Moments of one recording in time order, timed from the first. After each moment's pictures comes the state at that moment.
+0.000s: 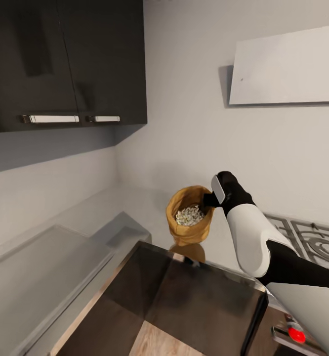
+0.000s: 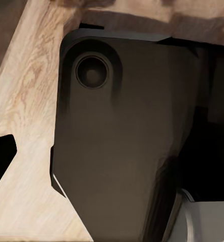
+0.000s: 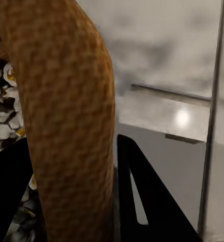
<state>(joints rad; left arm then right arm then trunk) 0.00 -0.01 0.08 -0.04 0.06 -0.05 -0.04 -1.31 0.17 -0.37 -0.50 0.14 1.04 -0.34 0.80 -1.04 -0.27</state>
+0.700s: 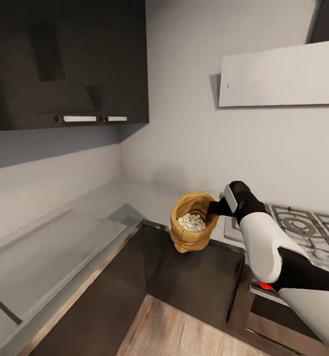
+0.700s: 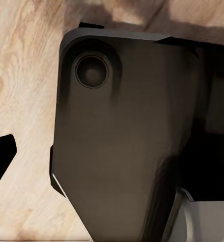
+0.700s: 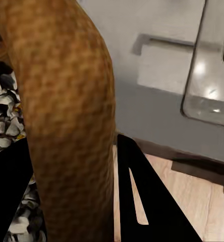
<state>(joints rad) 0.00 -0.01 0.08 -0.04 0.06 -0.05 -0.04 -1.26 0.08 -0.36 -0.49 0.16 1.04 -0.10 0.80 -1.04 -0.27</state>
